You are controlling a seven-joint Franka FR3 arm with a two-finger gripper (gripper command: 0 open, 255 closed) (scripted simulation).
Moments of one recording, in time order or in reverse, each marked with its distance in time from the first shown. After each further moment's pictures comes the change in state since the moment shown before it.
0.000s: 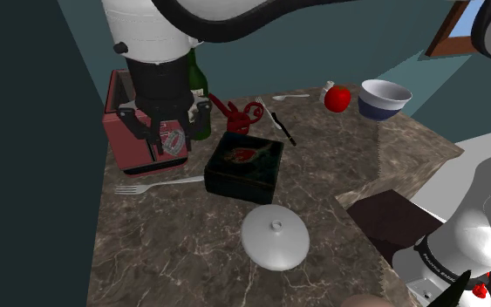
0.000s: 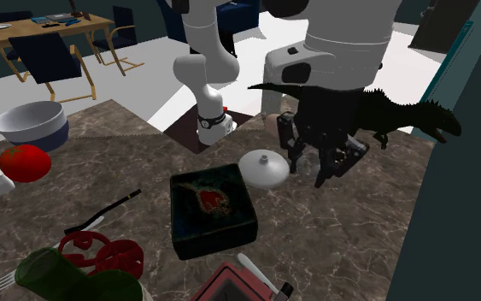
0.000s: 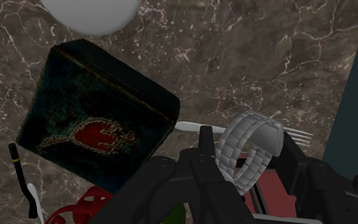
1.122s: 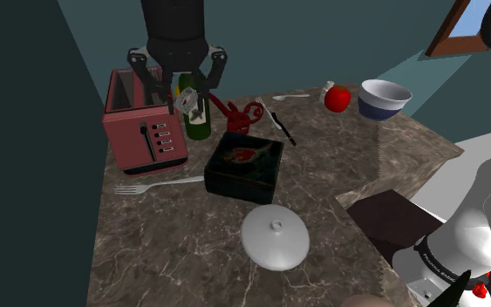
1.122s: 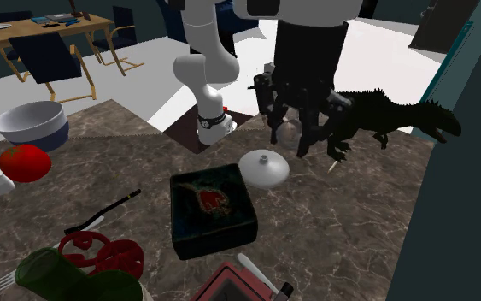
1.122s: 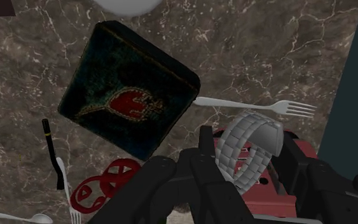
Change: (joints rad) arm -0.039 -0.032 -0.013 0.129 0.020 -0.153 -0.073
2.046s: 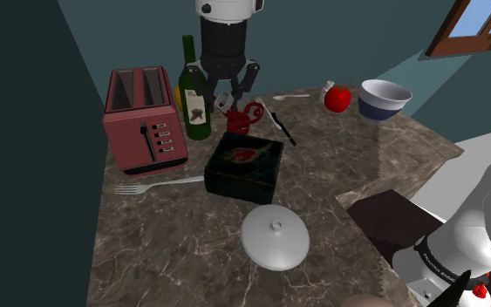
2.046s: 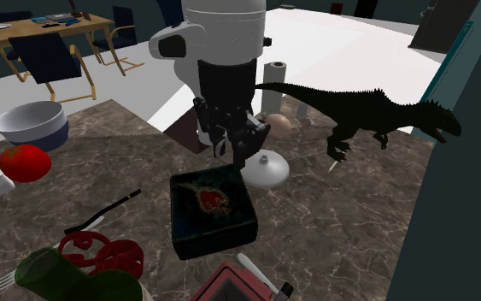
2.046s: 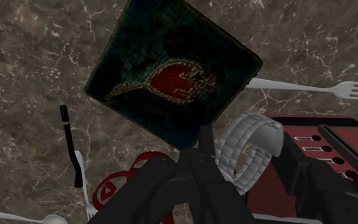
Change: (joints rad) arm -0.140 -0.173 -0.067 -0.326 0.084 0.175 -0.184
